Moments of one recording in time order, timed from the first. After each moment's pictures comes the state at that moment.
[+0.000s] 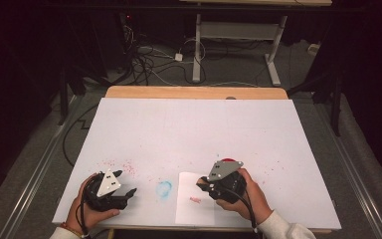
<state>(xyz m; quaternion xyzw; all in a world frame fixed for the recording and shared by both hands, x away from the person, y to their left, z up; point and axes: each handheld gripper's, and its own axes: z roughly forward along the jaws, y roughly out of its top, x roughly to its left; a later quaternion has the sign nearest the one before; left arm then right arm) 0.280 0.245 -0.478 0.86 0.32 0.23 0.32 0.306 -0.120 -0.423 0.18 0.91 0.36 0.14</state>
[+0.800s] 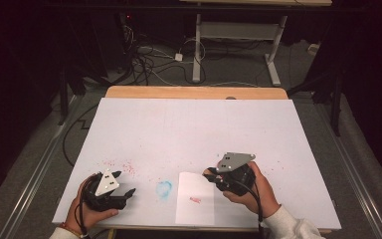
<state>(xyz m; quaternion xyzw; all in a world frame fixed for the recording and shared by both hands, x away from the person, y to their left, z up) 0.281 0.250 -0.482 0.86 0.32 0.22 0.32 0.315 -0.137 -0.405 0.20 0.89 0.37 0.16</state>
